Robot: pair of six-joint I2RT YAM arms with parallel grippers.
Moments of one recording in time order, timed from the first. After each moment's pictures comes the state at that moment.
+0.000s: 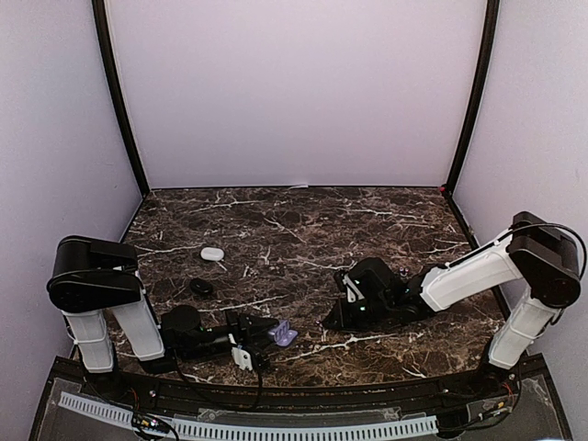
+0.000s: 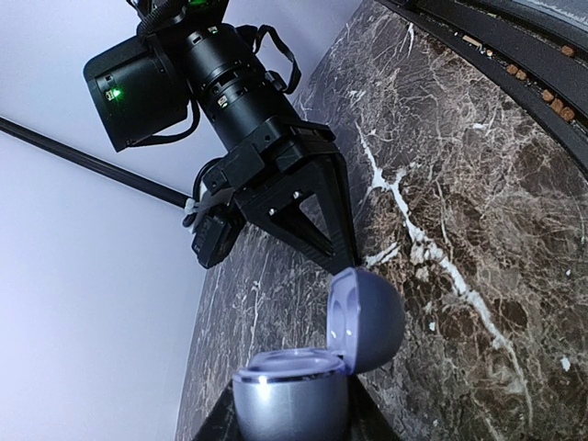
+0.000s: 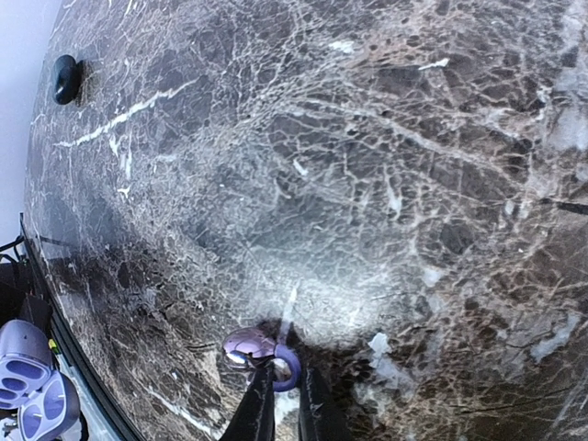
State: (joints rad) left arm -1.14 1.88 0.22 1.52 0.07 1.07; right arm 0.97 1.66 0.66 0.13 -0.19 0.85
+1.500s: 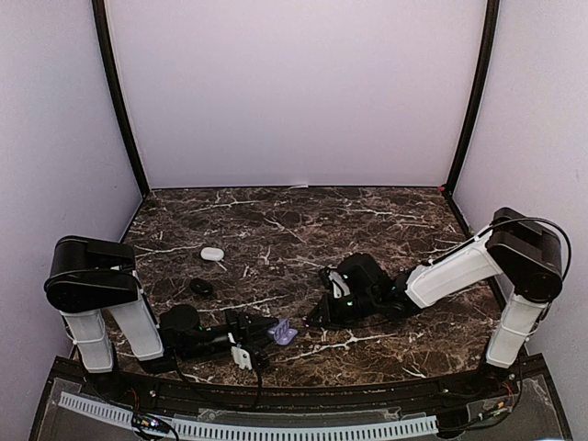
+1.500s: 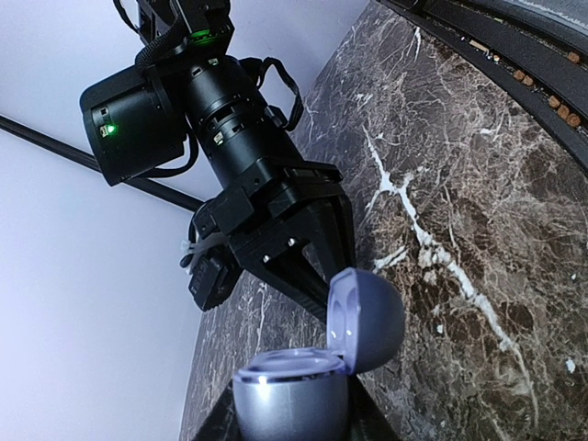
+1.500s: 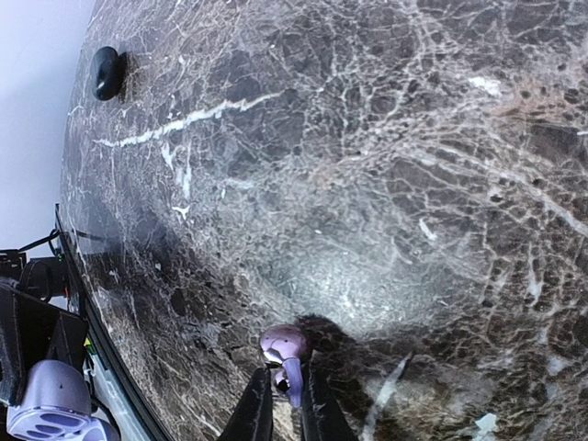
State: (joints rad) left arm -1.14 1.86 0.22 1.52 0.07 1.07; right arm 0.97 1.77 0.75 0.23 -0.29 0.87
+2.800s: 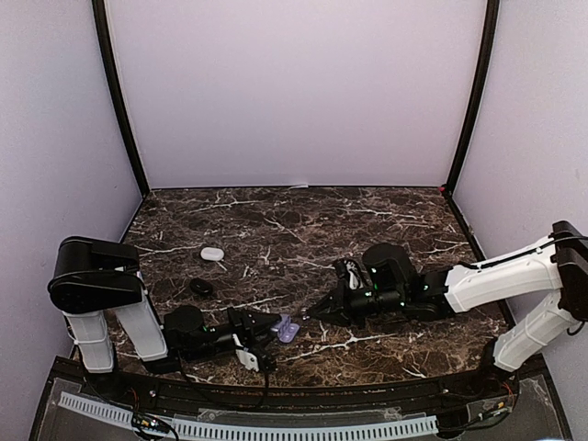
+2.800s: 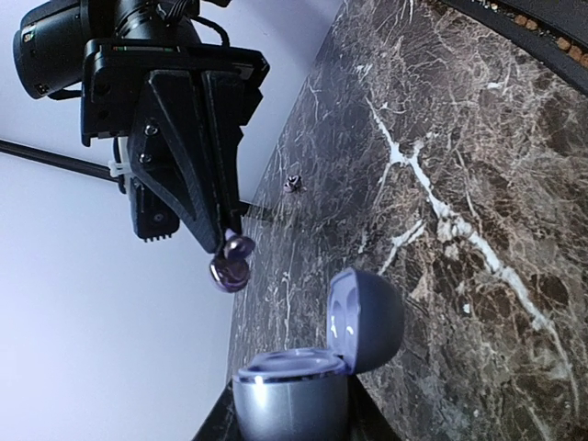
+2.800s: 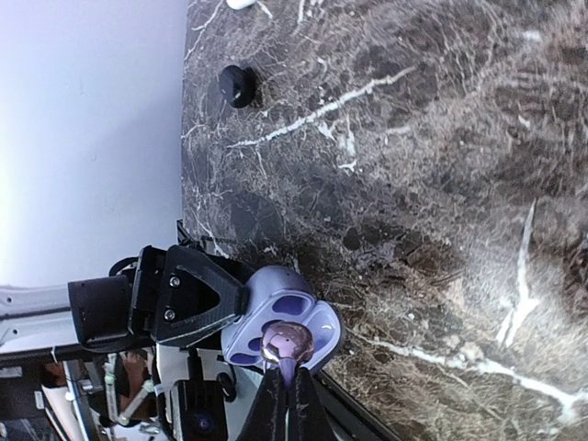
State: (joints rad) left arm -1.16 1.89 0.24 1.52 -0.01 1.21; right arm 1.04 1.44 0.65 0.22 -0.31 1.21
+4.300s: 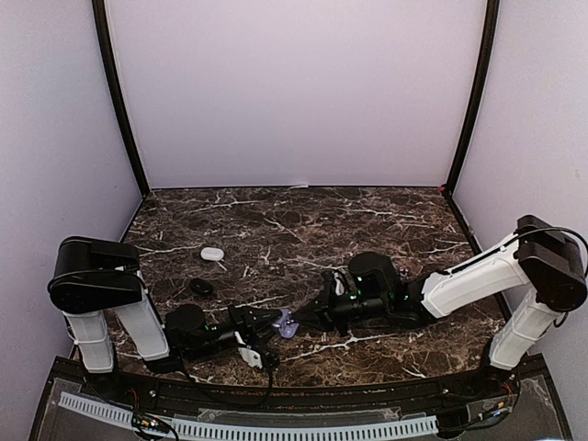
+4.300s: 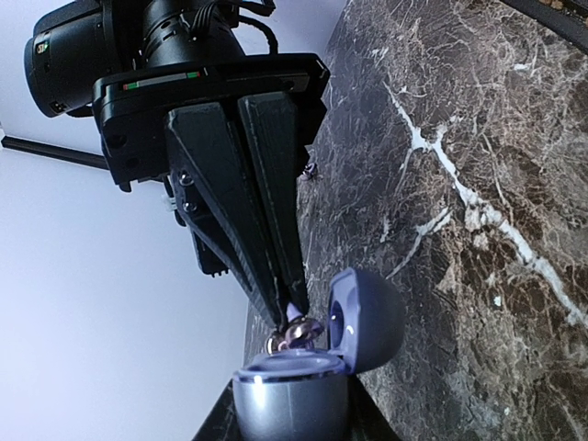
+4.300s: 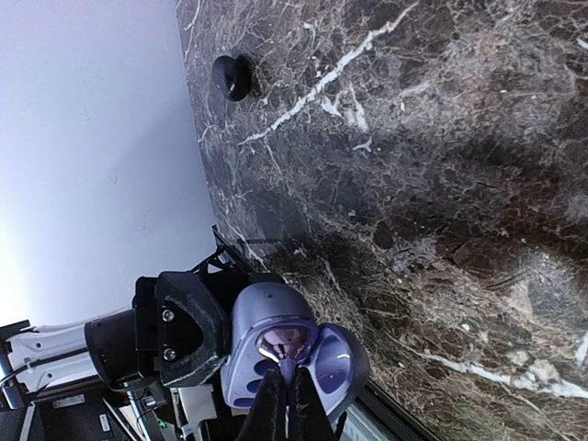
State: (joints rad) left arm -1.16 1.89 0.27 1.52 -0.05 1.24; right arm 1.06 1.62 0.67 0.45 -0.36 1.47
